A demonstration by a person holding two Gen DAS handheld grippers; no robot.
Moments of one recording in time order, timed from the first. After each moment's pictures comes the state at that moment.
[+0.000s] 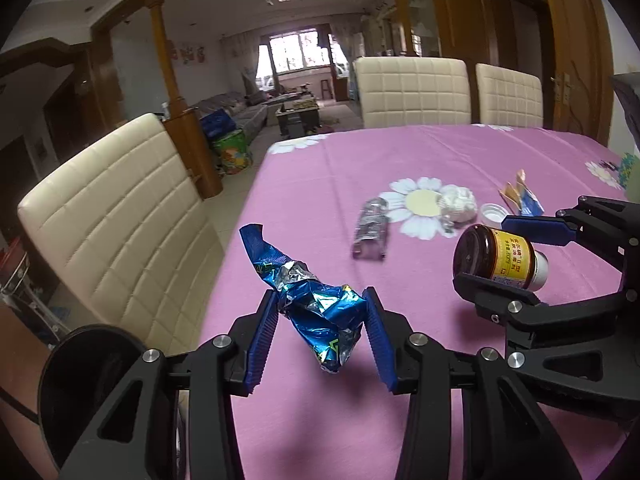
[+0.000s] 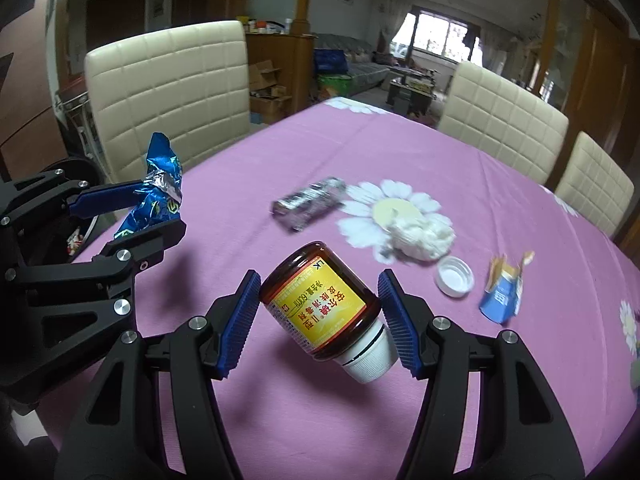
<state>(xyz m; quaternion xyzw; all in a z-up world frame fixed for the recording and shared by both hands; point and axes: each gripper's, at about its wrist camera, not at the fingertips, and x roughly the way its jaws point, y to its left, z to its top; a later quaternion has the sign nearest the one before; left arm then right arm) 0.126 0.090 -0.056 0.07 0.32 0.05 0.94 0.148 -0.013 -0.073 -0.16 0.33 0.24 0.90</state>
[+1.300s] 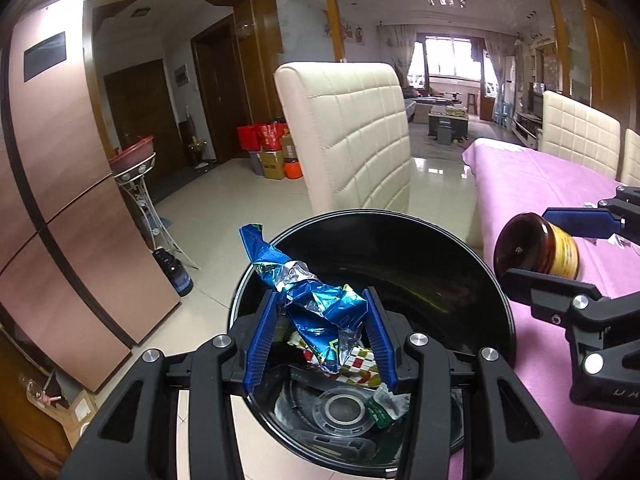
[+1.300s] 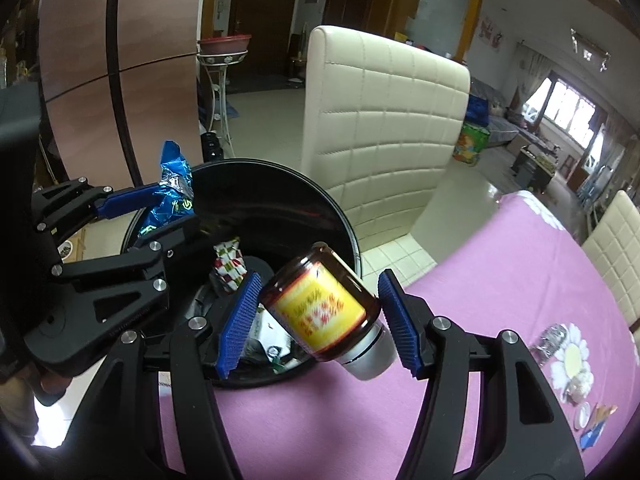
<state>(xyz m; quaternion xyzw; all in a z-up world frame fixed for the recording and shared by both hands) 0.004 0.282 -0.074 -0.03 0.31 0.29 0.91 0.054 0.205 -0.065 -0.25 0.29 0.44 0.81</state>
